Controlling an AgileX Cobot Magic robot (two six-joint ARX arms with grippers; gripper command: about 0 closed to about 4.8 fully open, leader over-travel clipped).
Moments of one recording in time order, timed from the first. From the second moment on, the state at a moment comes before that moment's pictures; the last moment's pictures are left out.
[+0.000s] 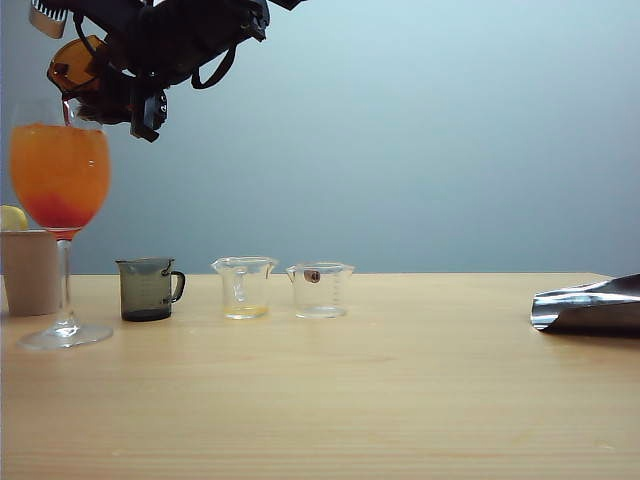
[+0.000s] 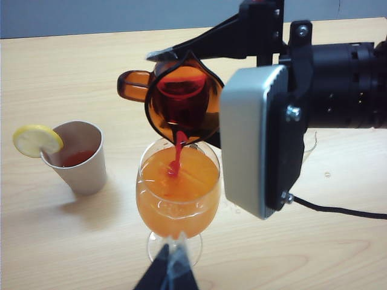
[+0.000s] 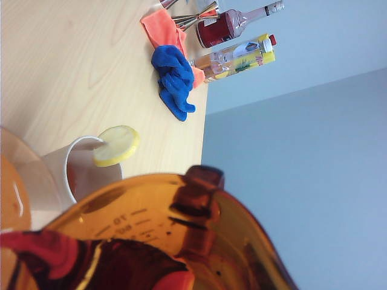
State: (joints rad) left arm -0.06 0.71 1.01 -0.73 0.22 0.05; right arm 0.84 2.20 2.00 -0.02 -0.29 -1.31
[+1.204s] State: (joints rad) left arm -0.06 0.71 1.01 -0.75 0.22 0.05; right arm 0.84 2.20 2.00 -0.01 -0.29 -1.42
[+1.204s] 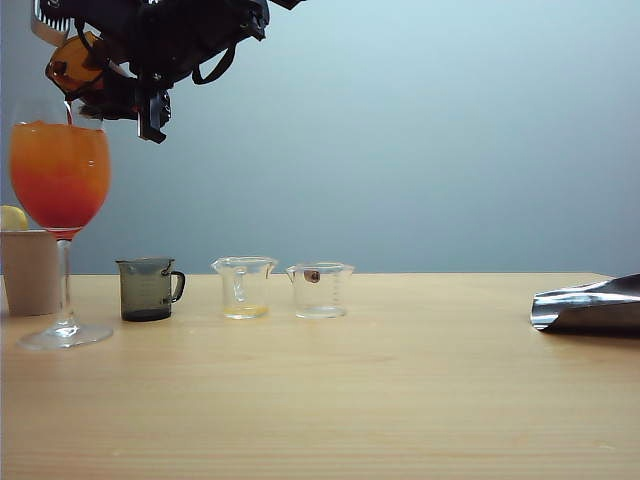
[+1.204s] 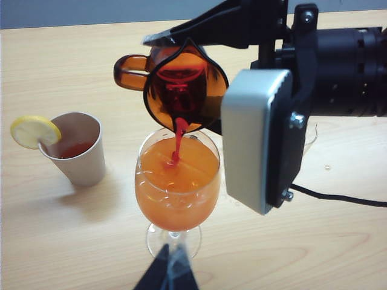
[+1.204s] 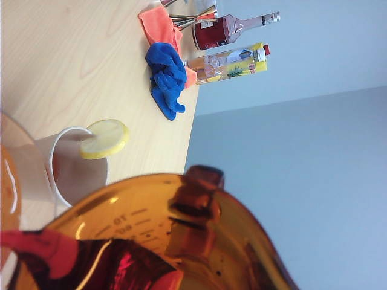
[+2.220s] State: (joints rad) left arm -0.07 0.71 1.01 -0.75 0.22 0.05; right arm 0.84 2.20 2.00 0.00 -0.26 -1.47
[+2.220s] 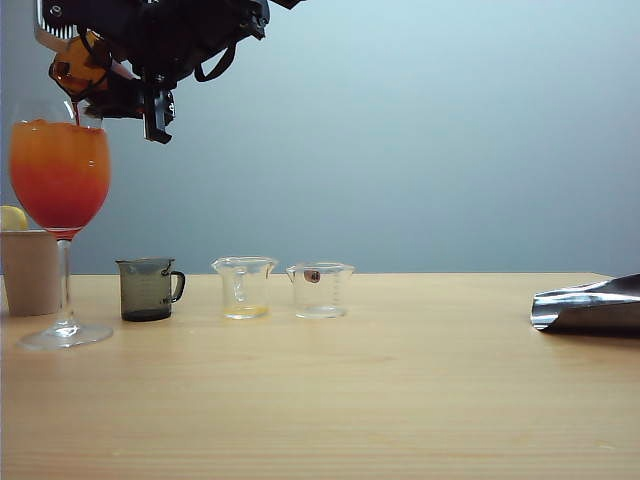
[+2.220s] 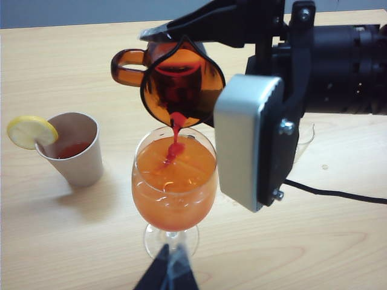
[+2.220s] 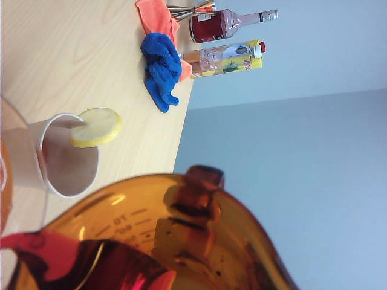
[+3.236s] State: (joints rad) left arm -0.07 0.71 1.01 -0.75 0.22 0.03; right arm 0.84 2.20 2.00 0.03 -0.26 -1.55
